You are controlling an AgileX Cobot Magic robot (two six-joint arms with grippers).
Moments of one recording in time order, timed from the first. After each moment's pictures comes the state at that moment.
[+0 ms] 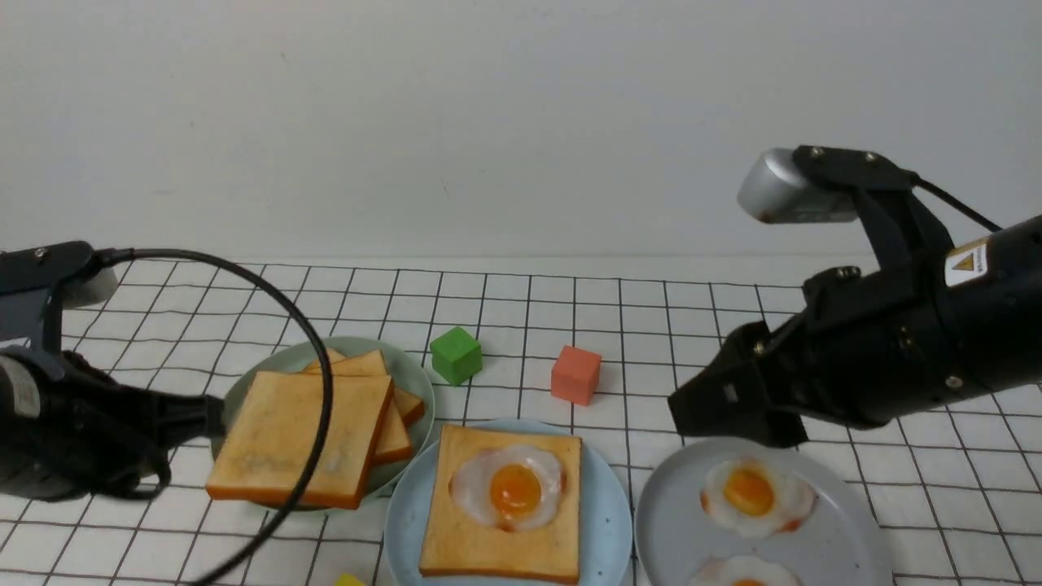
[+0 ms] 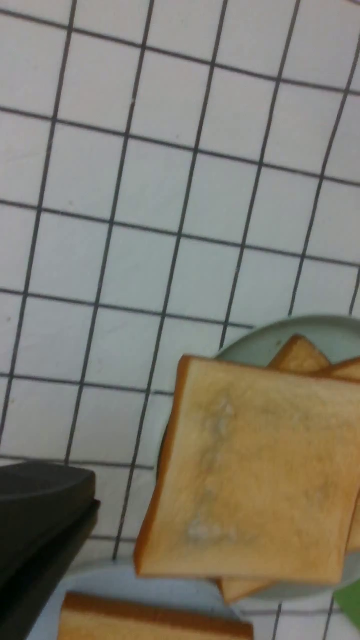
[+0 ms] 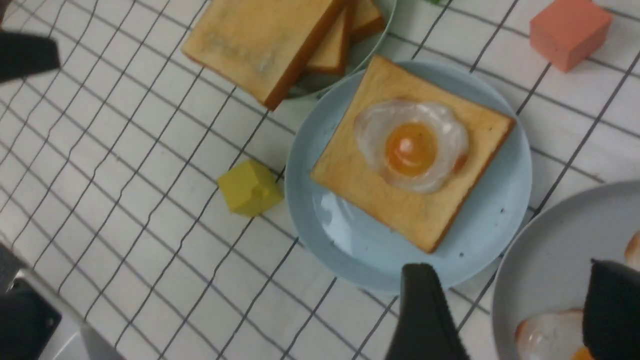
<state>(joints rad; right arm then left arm) 0.45 1.28 -1.04 0.56 0.81 -0.28 -0.21 1.15 -0.77 0.09 0.66 -0.45</state>
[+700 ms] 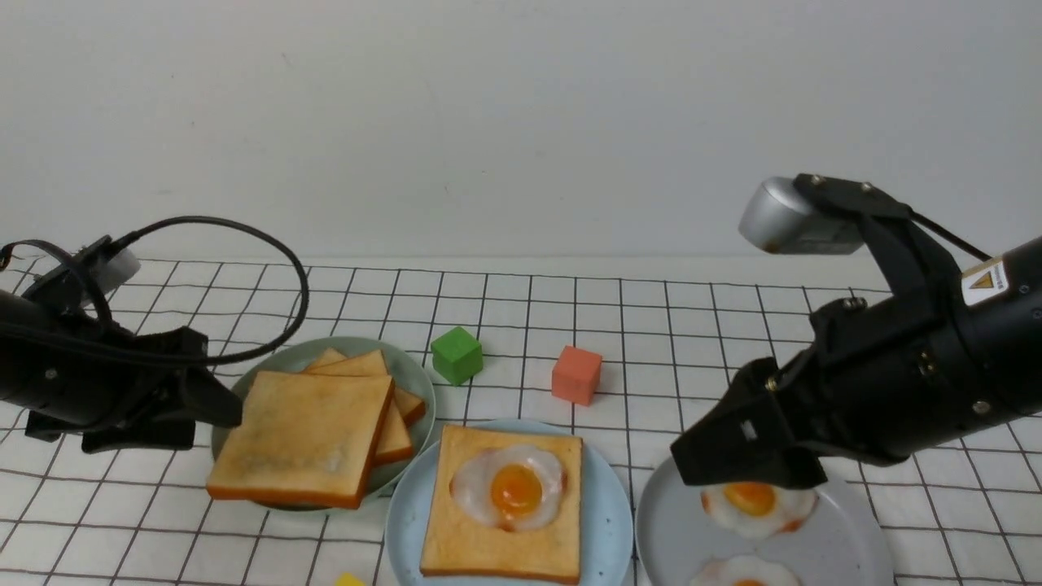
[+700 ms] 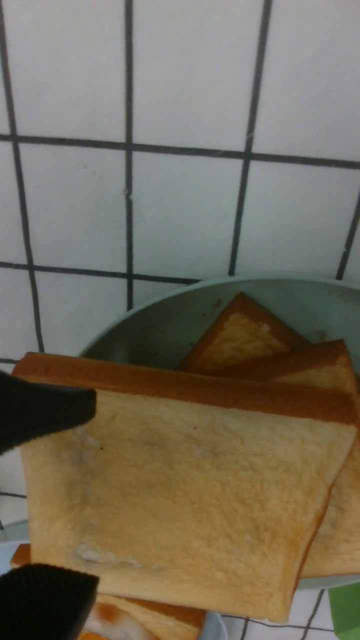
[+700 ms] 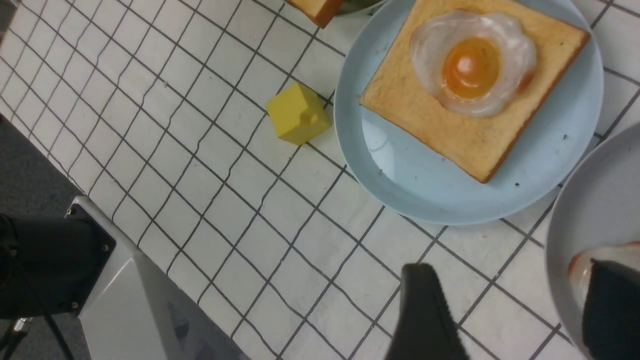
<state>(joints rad) 0.45 1.26 -1.04 0.61 0.92 -0.29 0.22 1.67 -0.99 -0.77 0.82 0.57</state>
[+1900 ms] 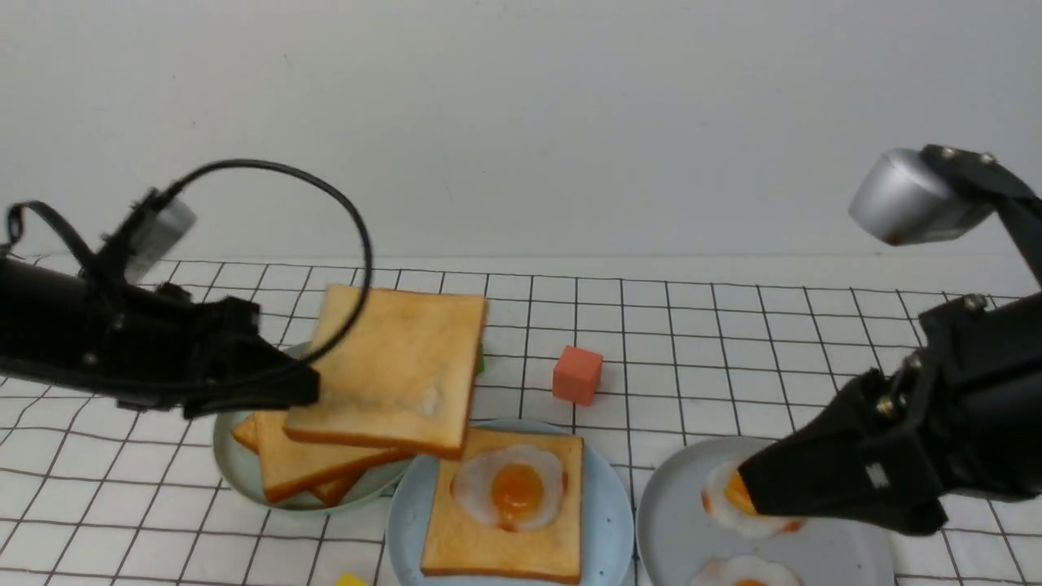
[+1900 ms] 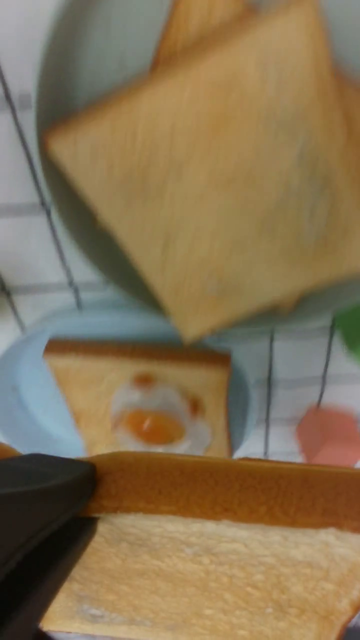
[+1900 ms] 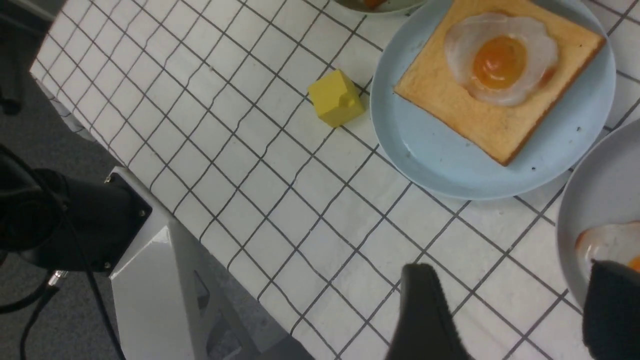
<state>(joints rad) 0.45 1.08 -1.04 0.59 1.04 -0.26 0.09 1.54 -0.92 -1.04 0.94 0.75</state>
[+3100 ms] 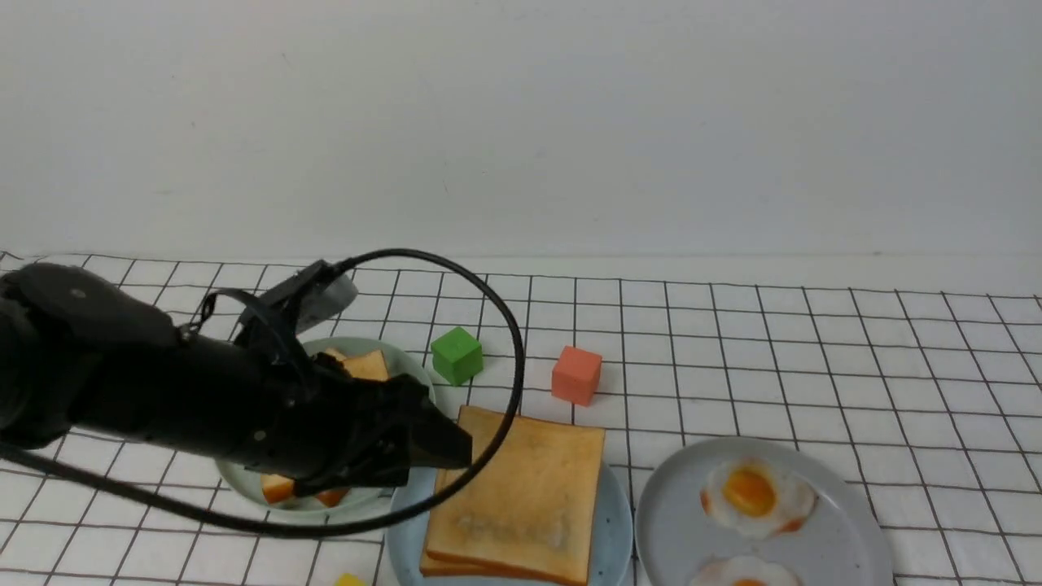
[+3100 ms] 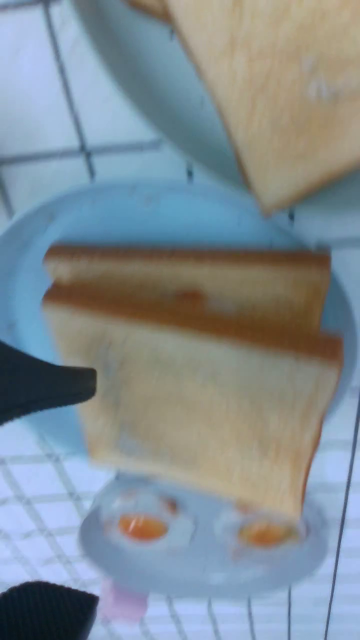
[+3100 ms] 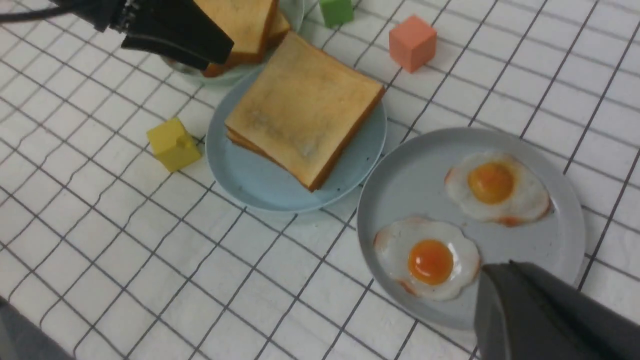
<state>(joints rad) 0.45 0.45 -0.68 0.22 0.86 -0.09 -0.25 1.48 -0.82 -1.07 0.67 0.60</state>
